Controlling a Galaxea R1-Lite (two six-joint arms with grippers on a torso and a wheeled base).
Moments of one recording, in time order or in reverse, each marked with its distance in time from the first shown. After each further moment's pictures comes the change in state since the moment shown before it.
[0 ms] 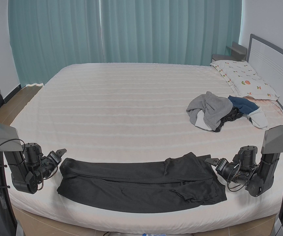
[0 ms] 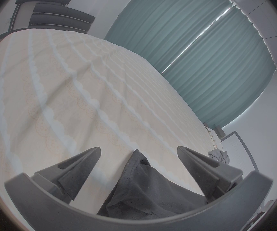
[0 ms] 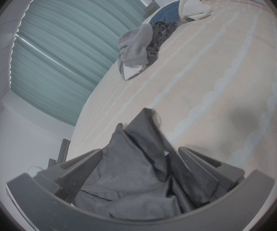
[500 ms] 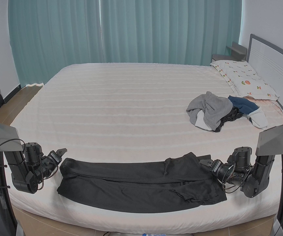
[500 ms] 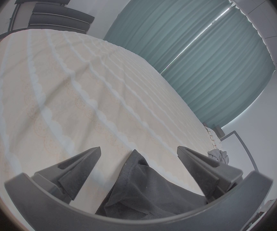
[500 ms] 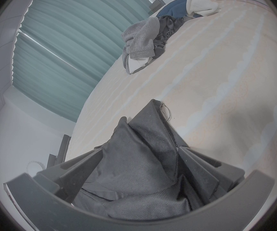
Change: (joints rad) left arm -0.004 -0.002 -0.004 0.001 0.000 0.000; right arm 0.048 0.035 -0.040 0.000 -0.008 -0.004
